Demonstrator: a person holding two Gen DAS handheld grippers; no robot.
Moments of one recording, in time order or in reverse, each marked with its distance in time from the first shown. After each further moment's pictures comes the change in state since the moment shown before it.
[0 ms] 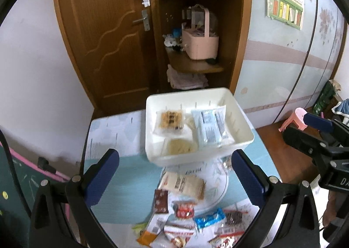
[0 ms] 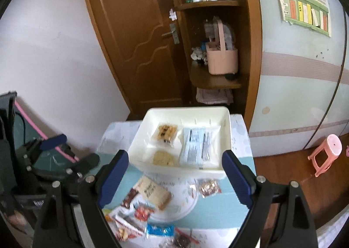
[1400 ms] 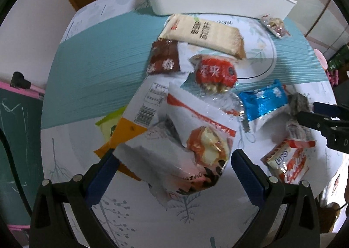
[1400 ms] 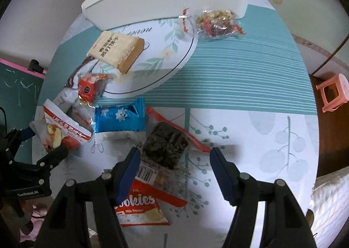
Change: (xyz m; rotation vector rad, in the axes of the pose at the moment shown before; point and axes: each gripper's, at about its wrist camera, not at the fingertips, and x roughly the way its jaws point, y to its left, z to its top) left arm 0.141 0.017 -0.236 -0.034 0.475 0.034; right arm 0.146 -0.026 -0.220 0.045 0.595 -0.036
